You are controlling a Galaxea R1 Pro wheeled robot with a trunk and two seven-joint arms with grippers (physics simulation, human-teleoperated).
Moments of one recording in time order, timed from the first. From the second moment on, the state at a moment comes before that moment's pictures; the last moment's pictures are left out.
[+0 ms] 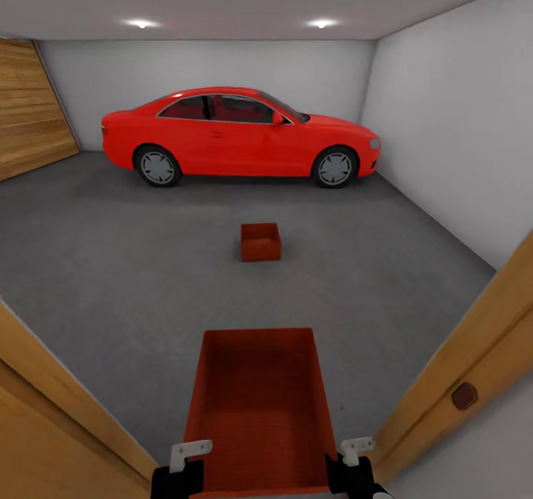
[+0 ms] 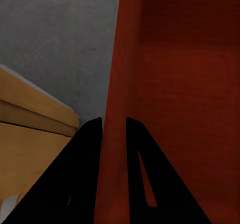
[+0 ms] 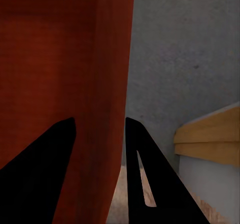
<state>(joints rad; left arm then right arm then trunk) -0.07 -0.17 -0.01 -0.97 -0.06 0.14 0.29 -0.27 0.08 -0.07 -0.58 0.16 -0.03 0.09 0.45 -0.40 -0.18</state>
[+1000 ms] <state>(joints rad) -0.07 -0.17 -0.01 -0.97 -0.06 0.14 0.29 -0.27 0.08 -0.07 -0.58 0.16 -0.03 0.09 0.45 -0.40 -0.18</state>
